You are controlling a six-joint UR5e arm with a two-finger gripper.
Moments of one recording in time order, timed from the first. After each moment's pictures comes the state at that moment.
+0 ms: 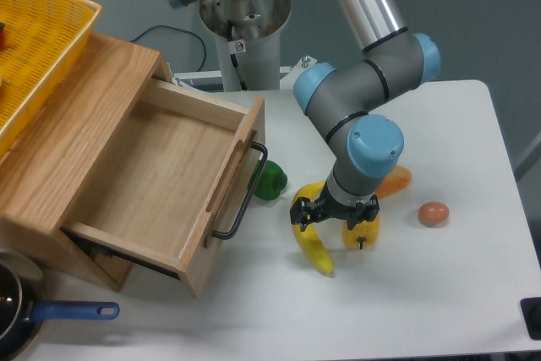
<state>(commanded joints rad) 2.57 -2.10 -1.56 -1.12 1.42 0.44</state>
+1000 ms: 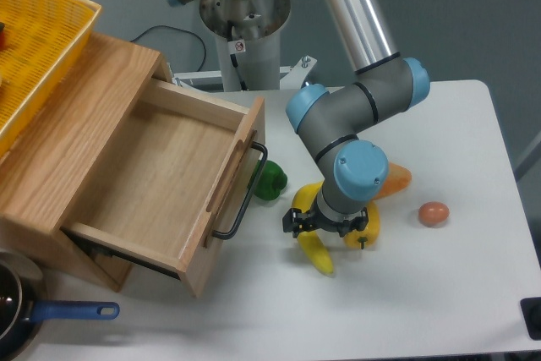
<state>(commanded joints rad) 2.54 -2.16 -1.56 -1.10 1.47 0.43</state>
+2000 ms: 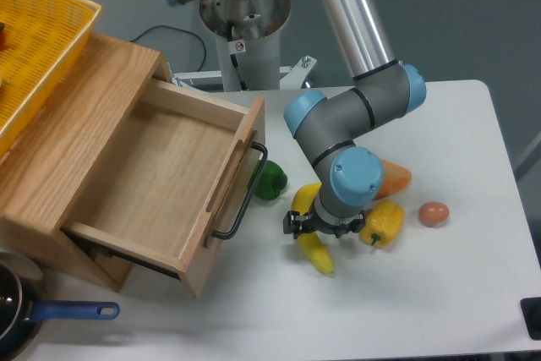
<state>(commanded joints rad) 2.54 -2.16 -1.56 -1.10 1.47 0.44</state>
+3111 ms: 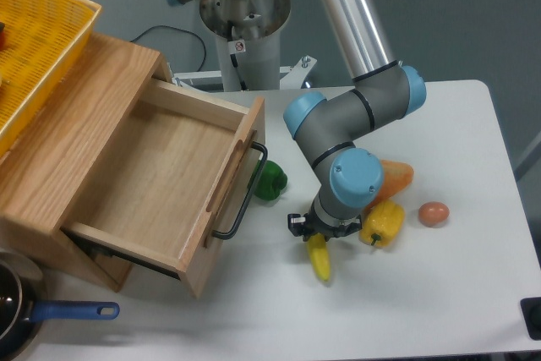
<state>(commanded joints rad) 2.54 -2.15 -1.53 -1.11 1.50 0.50</state>
